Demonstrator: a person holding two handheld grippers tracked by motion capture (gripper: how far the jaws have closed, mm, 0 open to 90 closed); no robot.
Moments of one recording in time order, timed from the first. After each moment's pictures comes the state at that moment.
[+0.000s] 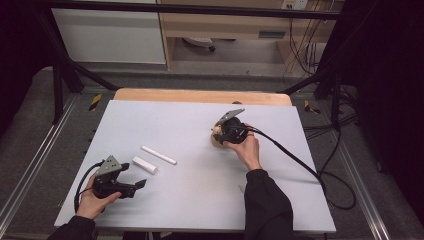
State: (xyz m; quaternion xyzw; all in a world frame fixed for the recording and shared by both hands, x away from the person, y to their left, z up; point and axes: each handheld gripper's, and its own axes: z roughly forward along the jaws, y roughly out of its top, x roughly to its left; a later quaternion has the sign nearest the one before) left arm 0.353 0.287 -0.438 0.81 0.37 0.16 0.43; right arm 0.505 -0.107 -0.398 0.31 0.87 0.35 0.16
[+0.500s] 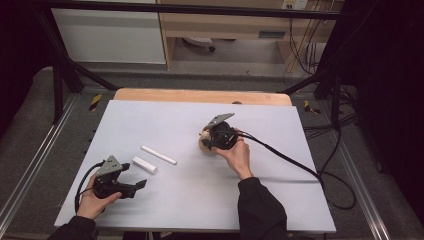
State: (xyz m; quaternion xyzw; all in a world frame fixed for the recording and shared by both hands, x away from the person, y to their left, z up) left arm 0.353 0.286 -0.438 0.81 0.37 0.16 0.43; right arm 0.476 -0.070 -0.387 0.29 0.87 0.36 0.14
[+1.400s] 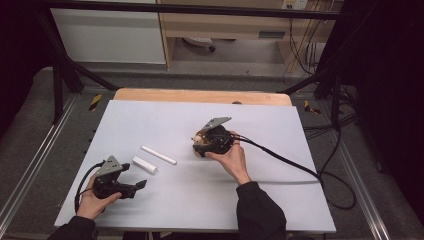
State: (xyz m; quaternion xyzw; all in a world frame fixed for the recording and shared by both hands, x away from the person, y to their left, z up) left arm 0.352 0.285 -0.438 0.81 0.37 0.16 0.43; right arm 0.458 -0.062 -0.382 0.30 0.86 0.39 0.15
